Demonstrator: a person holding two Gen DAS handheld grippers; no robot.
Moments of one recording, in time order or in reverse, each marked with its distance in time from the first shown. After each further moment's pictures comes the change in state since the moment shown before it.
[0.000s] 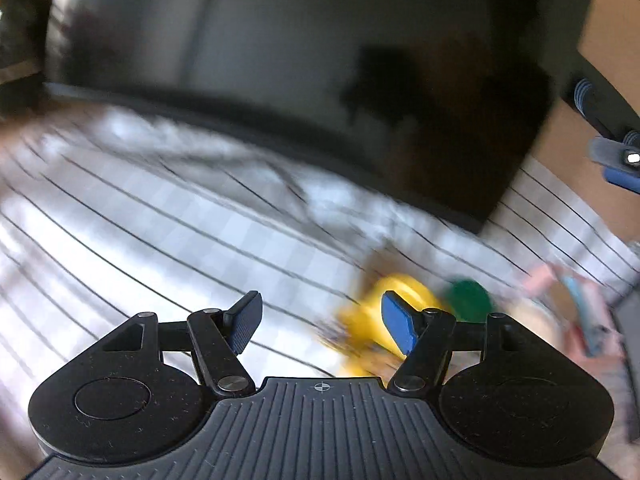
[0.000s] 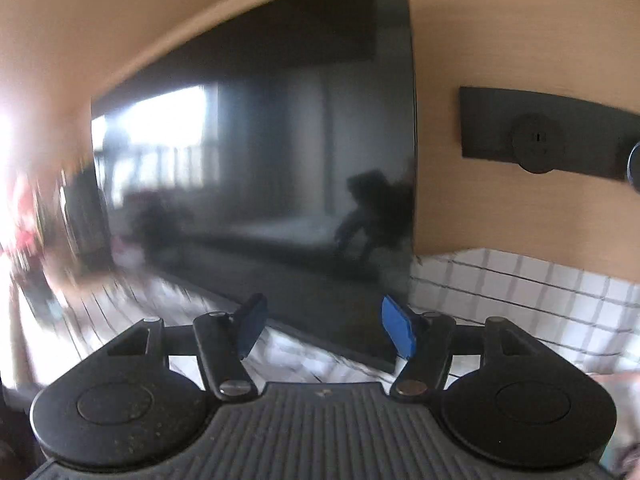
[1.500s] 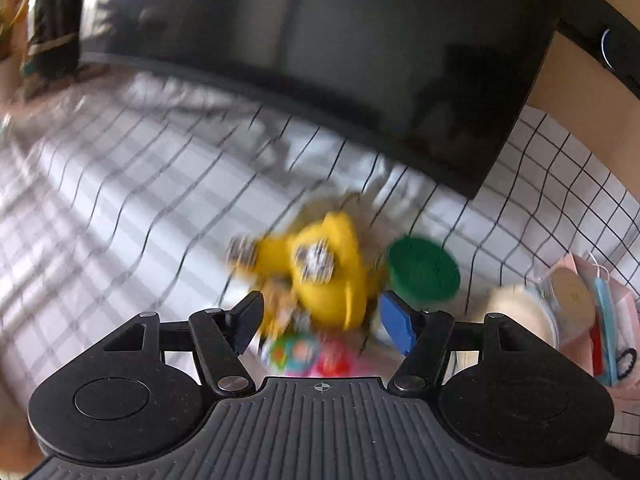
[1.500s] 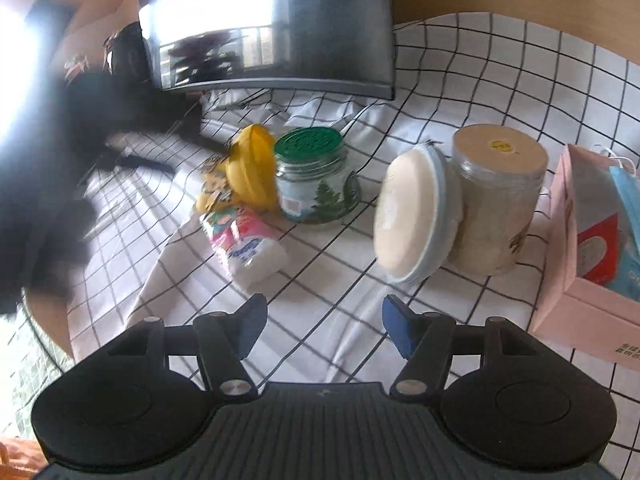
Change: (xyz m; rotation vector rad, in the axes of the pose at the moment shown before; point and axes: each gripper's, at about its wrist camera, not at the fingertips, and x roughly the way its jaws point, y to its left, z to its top) left arm 0.029 -0.108 -0.040 -0.071 -0.014 0.265; right arm -0.025 -0.067 -0.194 -0.020 0.330 0.232
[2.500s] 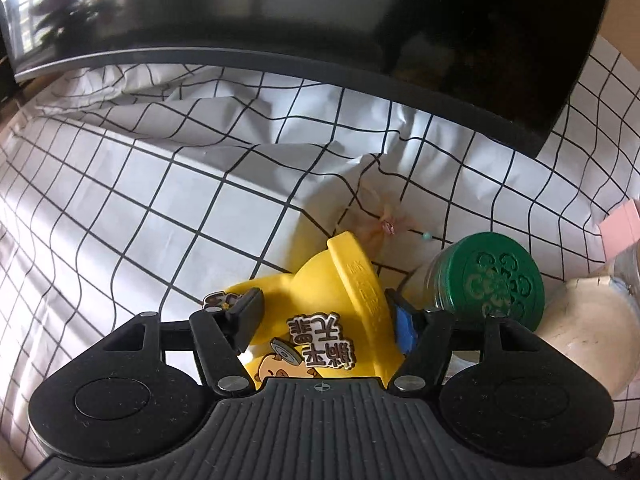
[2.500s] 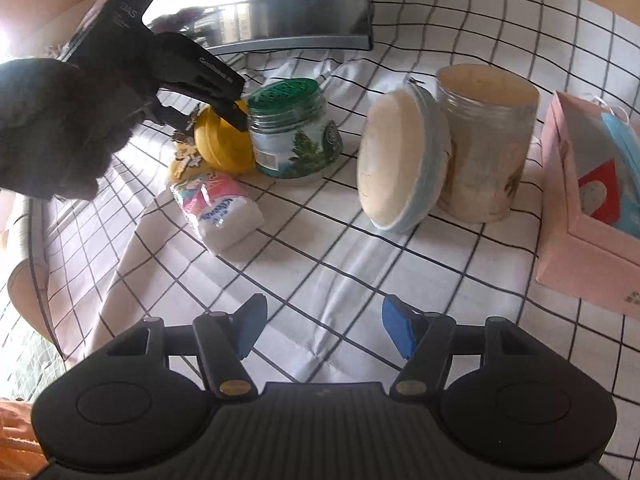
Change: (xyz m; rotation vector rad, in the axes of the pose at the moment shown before) left arm 0.089 -0.005 0.041 0.174 0.224 0.047; right arm 0.017 -0.007 -0.014 0.060 0.078 -0.040
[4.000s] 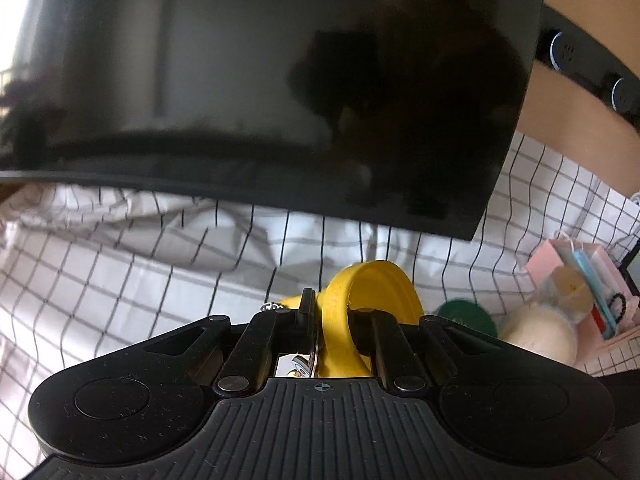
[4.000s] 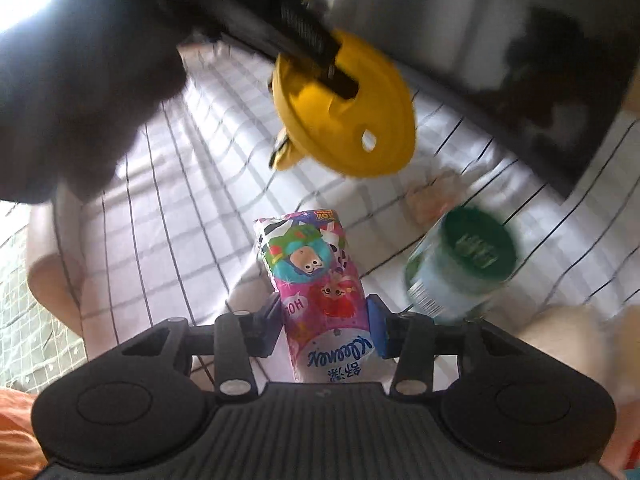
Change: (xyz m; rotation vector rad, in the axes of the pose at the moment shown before) left arm -0.083 0.075 0.019 0.150 -0.314 -0.236; right arm 0.031 0.129 0.106 -0.379 0.069 0.042
